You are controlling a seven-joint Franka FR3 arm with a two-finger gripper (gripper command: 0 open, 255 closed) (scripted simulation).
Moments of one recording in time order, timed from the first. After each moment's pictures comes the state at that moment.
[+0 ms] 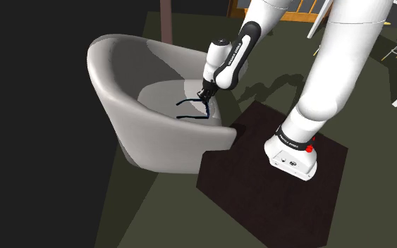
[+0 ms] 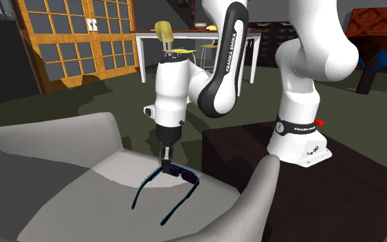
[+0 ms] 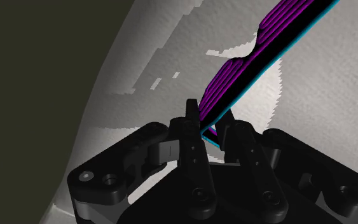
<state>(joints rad) -0.08 0.27 -0.01 -2.63 -0.26 3.01 0.39</state>
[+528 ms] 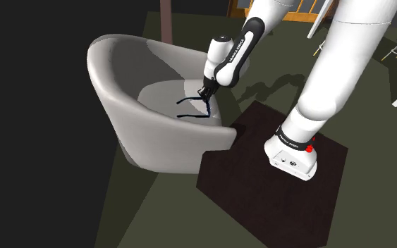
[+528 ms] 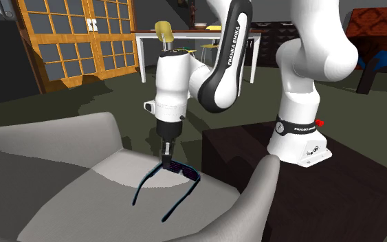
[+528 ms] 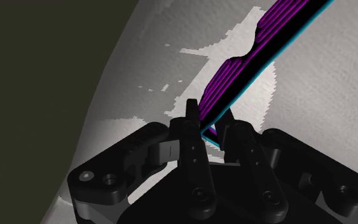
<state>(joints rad) -0.11 0.22 0.01 -2.65 -0.24 2.98 0.37</state>
